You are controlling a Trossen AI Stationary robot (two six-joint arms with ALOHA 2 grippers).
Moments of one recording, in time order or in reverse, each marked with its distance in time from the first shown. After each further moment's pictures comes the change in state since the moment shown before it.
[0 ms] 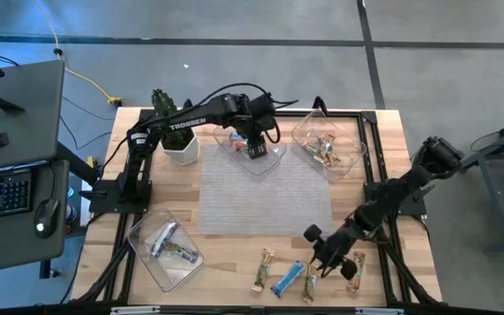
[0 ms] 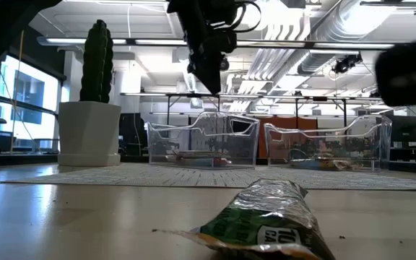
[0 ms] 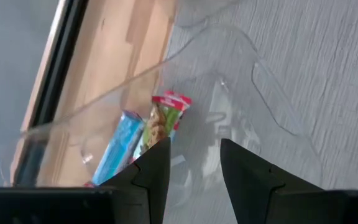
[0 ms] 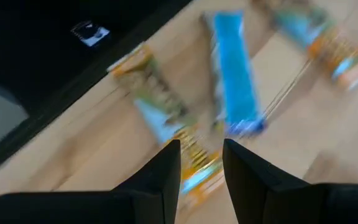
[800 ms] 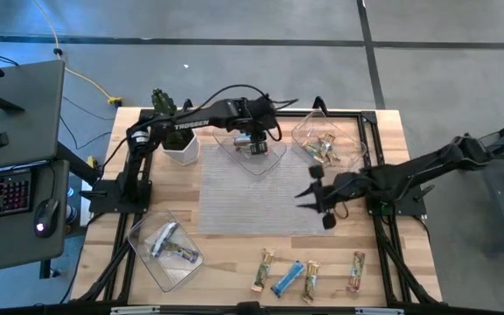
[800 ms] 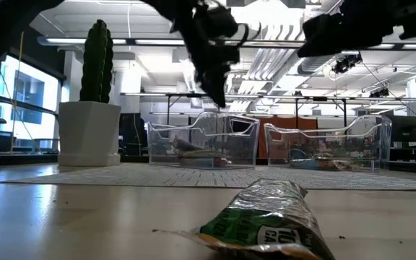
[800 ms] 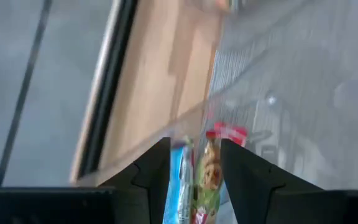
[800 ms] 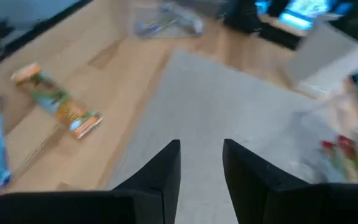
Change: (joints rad) left arm 0.032 0.002 -0.153 0.281 -0.115 0.177; right arm -0.430 -0.426 0.002 -0.148 0.213 -0.233
